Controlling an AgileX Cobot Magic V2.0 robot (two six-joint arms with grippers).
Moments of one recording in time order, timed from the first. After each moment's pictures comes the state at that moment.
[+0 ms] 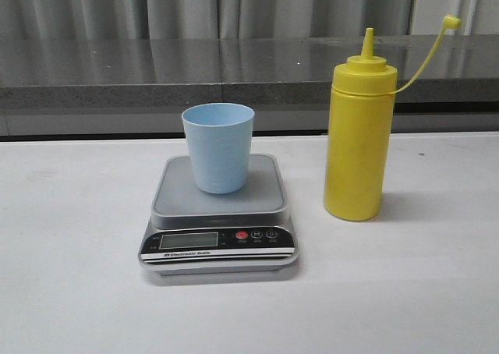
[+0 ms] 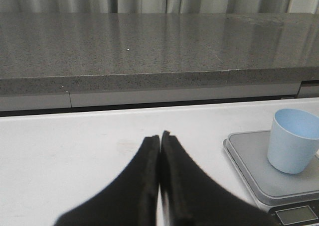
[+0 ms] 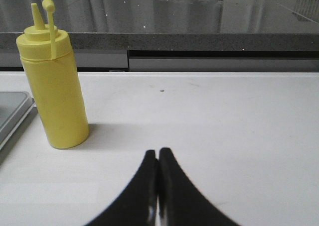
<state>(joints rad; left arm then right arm) -0.10 0.33 -0.33 -0.20 0.22 0.14 0.06 -0.01 -0.02 -0.06 0.23 0.11</state>
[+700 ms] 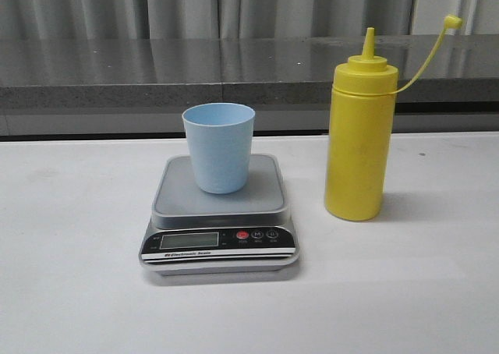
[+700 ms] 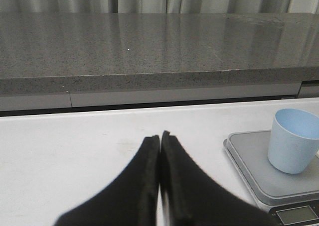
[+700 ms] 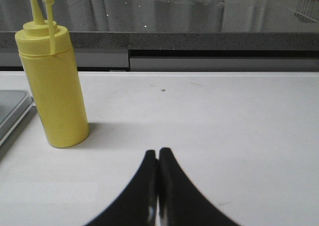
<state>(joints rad) -0.10 0.33 -0.33 -0.20 0.22 0.14 0.06 -0.01 0.03 -0.06 0.17 0.11</state>
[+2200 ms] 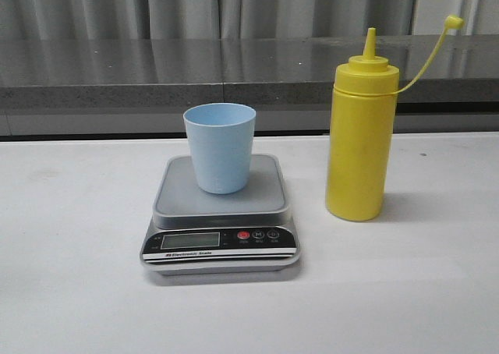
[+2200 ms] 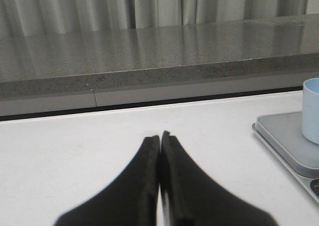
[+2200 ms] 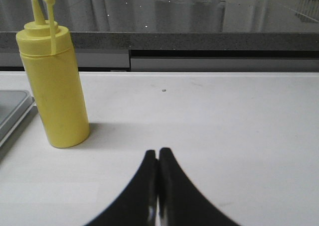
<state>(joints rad) -0.08 0.00 0.00 0.00 0.13 0.02 0.06 -0.01 0.03 -0.06 0.17 0.11</state>
